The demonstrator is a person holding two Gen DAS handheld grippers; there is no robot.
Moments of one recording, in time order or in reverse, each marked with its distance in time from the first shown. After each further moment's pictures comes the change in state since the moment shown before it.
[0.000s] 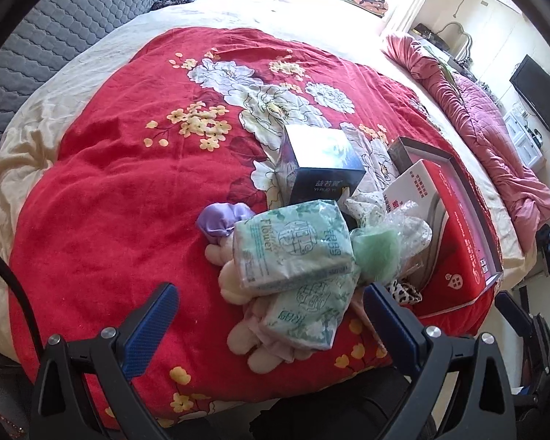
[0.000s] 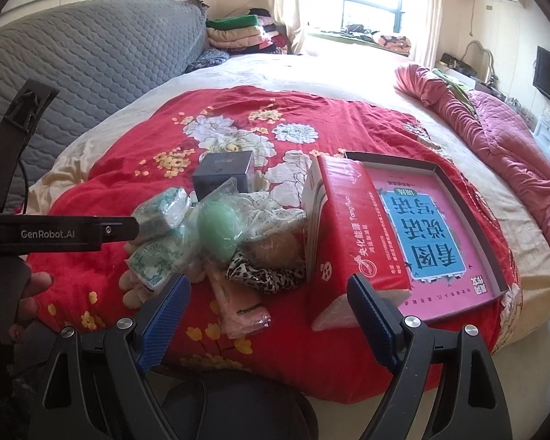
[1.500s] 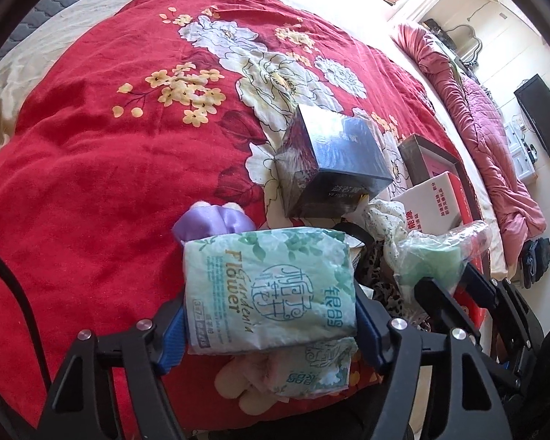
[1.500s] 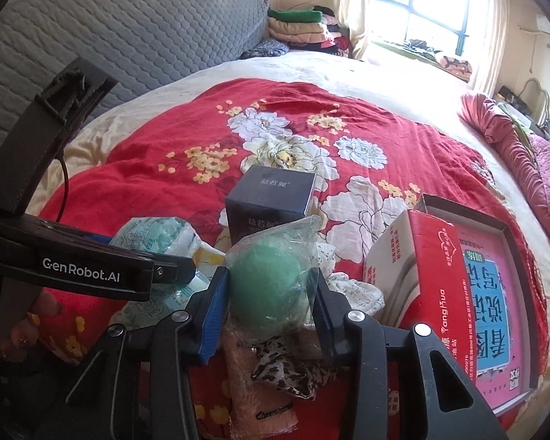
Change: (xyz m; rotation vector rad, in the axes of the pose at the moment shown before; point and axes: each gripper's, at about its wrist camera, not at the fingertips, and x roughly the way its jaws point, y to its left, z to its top) left arm 0.049 0.022 0.028 -0.084 0.120 -0.094; right arm 0.080 0.022 0.050 -0.143 -0.003 0.172
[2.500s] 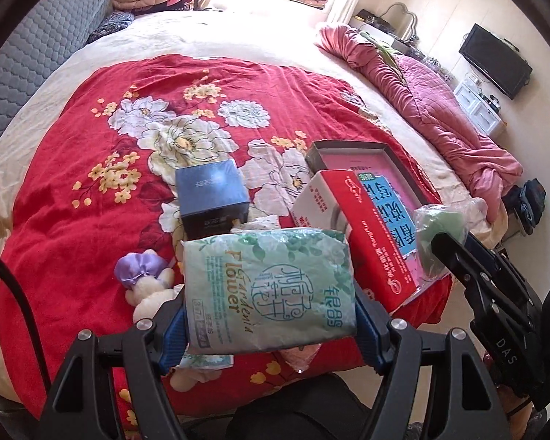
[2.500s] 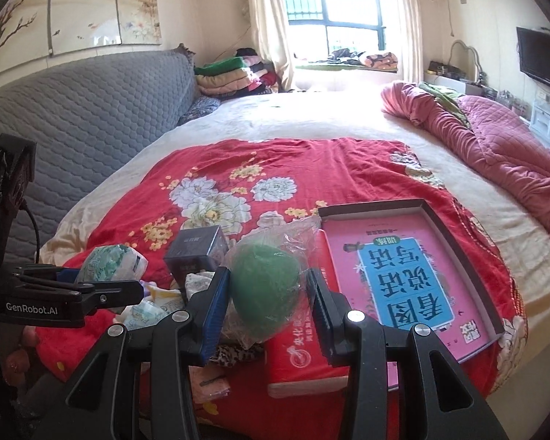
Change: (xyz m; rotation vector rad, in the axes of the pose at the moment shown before) left arm -0.062 -0.120 -0.022 0.278 -0.122 -0.012; right arm -0.120 -0.092 -0.023 0.285 -0.185 -0.128
